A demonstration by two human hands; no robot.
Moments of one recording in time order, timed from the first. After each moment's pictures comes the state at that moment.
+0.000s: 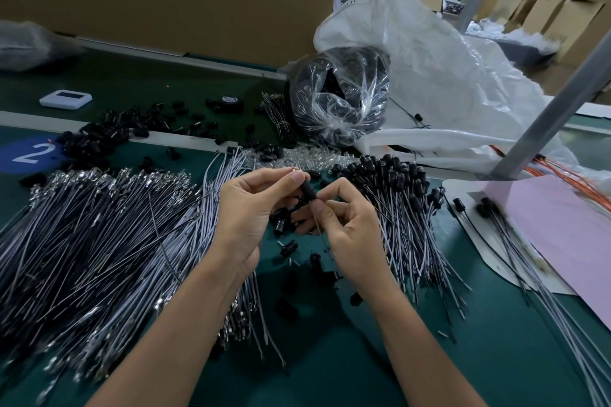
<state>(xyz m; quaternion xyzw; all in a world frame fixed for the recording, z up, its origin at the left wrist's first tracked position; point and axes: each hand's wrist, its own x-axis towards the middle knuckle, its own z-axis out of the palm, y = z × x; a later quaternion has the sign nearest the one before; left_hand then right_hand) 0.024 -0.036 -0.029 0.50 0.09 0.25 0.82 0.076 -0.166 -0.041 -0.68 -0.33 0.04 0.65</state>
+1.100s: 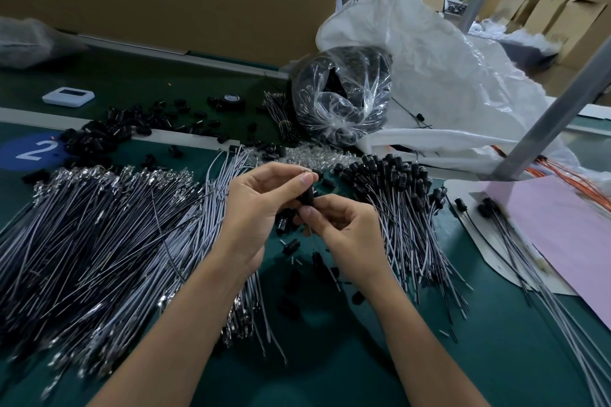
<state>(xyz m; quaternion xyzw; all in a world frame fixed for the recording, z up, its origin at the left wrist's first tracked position) 0.020 -0.038 -0.024 0.53 0.05 0.25 0.81 0.077 -0.165 -0.044 -0.72 -0.32 0.03 0.62</state>
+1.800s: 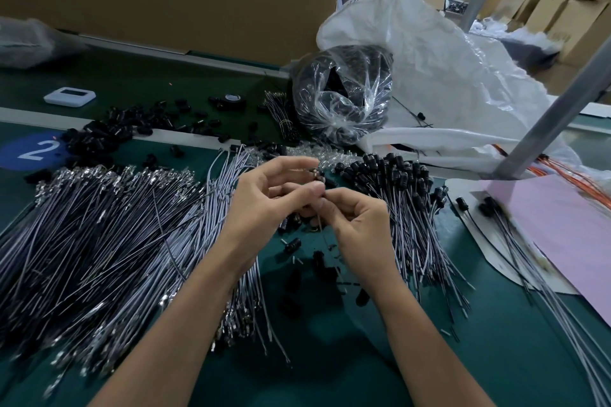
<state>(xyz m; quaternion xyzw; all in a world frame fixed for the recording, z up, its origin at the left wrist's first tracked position) 0.019 -0.033 -0.027 0.63 0.01 0.23 0.74 0.080 -0.167 -0.041 -0.69 -0.32 0.01 0.65</state>
